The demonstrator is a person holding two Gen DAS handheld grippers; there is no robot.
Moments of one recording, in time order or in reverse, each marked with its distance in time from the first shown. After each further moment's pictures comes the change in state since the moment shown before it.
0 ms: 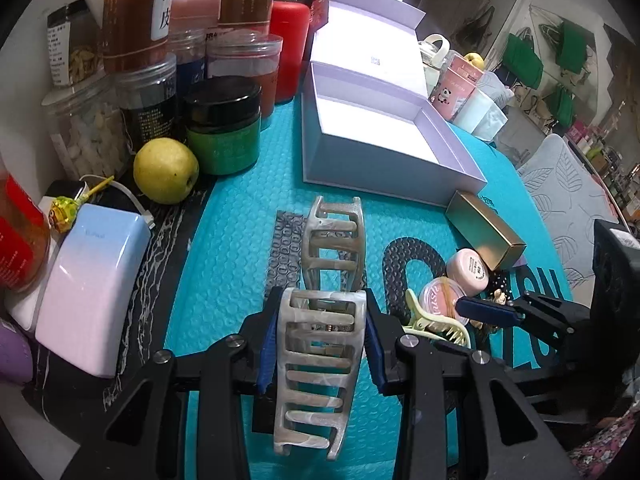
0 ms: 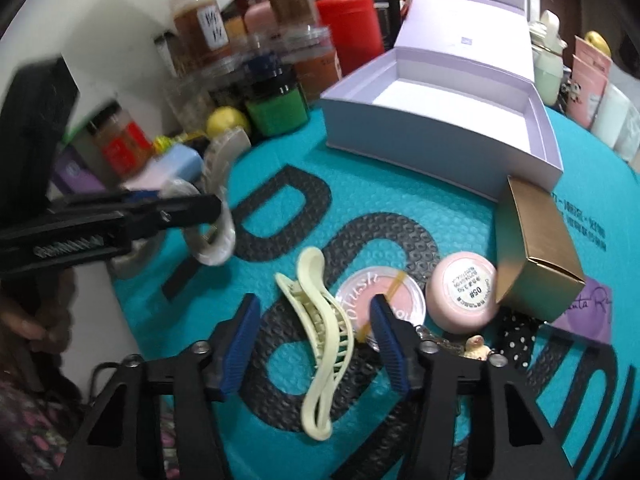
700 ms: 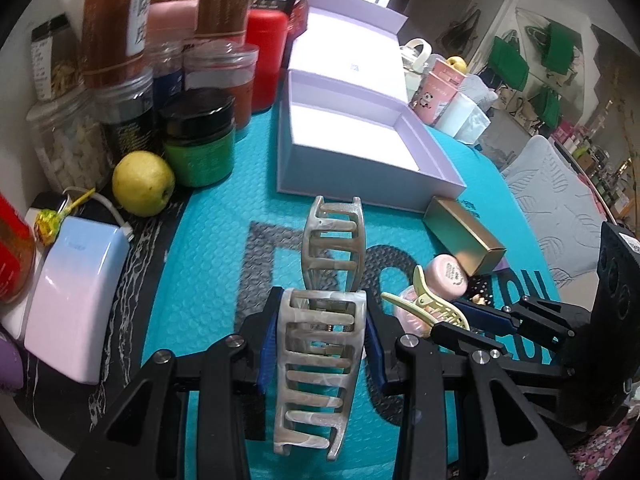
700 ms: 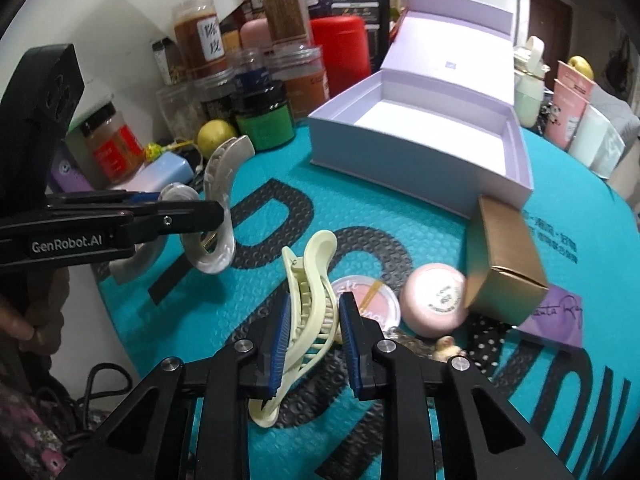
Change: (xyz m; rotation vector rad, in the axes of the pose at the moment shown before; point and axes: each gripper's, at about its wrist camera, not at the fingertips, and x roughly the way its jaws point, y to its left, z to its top) left arm -0.003 -0.017 0.006 0.030 -0.031 -0.053; right arm -0.030 -0.005 -0.005 0.013 -0.098 -0.042
